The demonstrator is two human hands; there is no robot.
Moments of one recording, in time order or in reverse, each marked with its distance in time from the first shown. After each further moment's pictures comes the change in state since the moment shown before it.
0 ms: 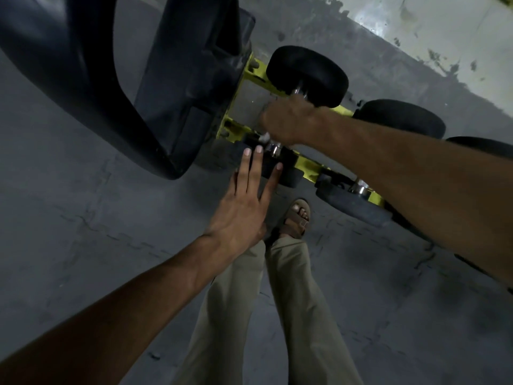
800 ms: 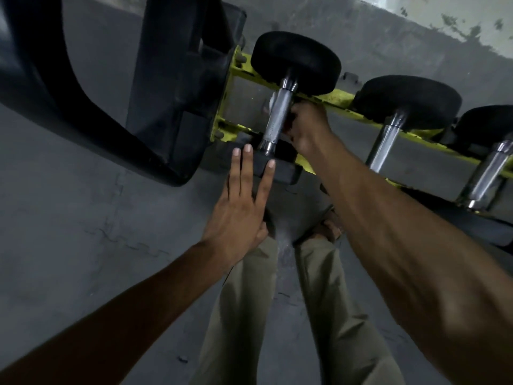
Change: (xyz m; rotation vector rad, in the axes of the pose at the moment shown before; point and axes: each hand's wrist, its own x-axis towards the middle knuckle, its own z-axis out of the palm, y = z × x) left_hand 0.000 0.004 0.004 0.050 0.030 -0.011; right_hand 0.007 -0.005 0.089 2.538 0.327 0.784
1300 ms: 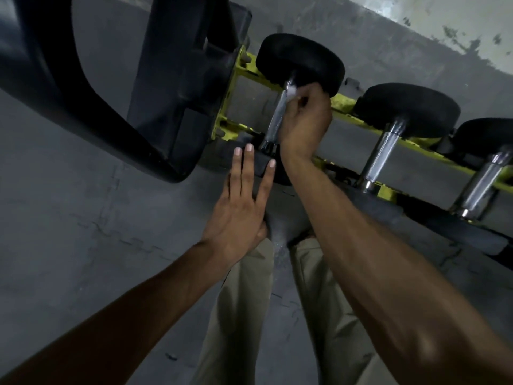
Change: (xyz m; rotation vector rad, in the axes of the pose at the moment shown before) left_hand 0.000 0.005 0.000 -0.028 0.012 -0.027; right_hand -0.021 0.021 0.018 -0.635 0.477 -0.831
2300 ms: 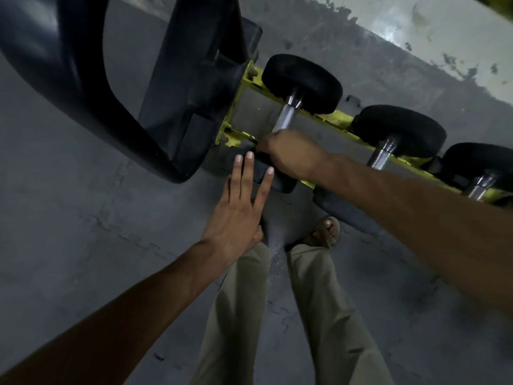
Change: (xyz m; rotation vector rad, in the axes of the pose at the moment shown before) left_hand 0.000 0.008 -0.005 0.040 -0.037 -0.053; right_hand 0.015 -0.019 -0.041 -0.937 -1.064 -0.984
